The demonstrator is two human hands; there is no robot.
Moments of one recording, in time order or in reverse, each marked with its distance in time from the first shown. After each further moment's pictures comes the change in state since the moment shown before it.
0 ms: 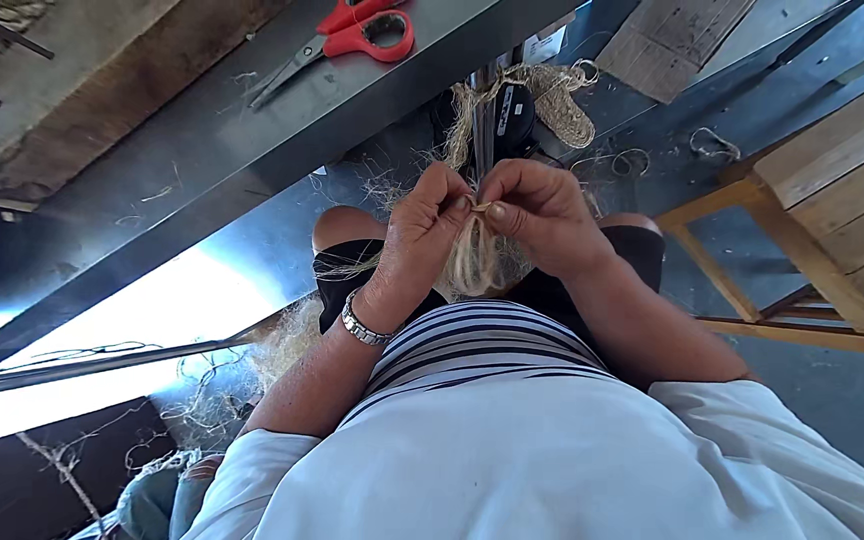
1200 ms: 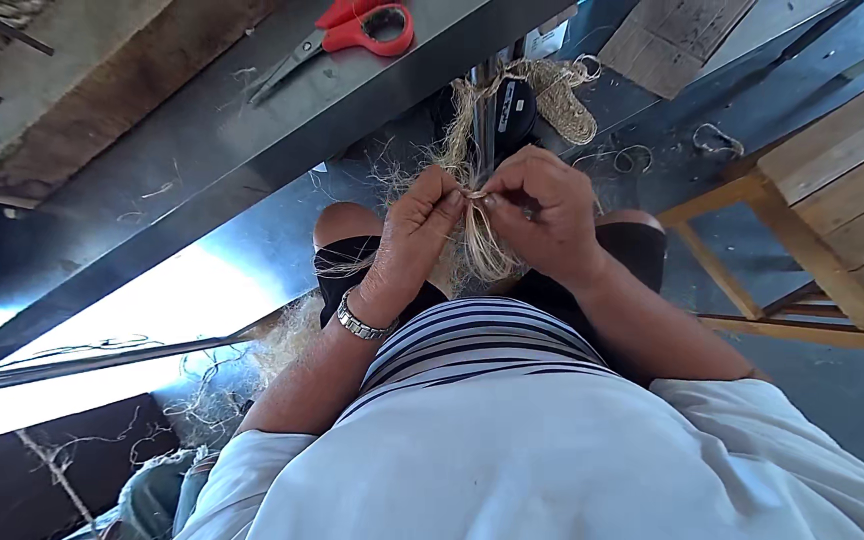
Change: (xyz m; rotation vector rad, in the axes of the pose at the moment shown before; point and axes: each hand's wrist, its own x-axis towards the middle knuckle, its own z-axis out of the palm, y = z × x) left_hand -0.002 -0.006 -0.004 -0.009 0.007 -0.069; right_hand 0.000 -0.003 0.008 -0.611 0.173 -0.243
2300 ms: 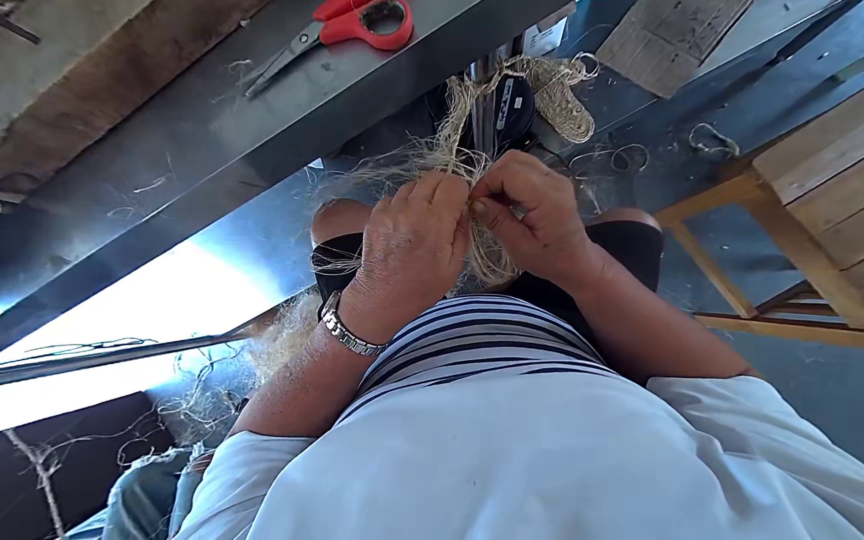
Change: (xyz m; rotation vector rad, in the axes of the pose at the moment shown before) left_hand -0.007 0.027 0.003 1.010 -0.035 0.247; right_hand 0.000 0.002 0.001 -0.064 -0.133 -0.036
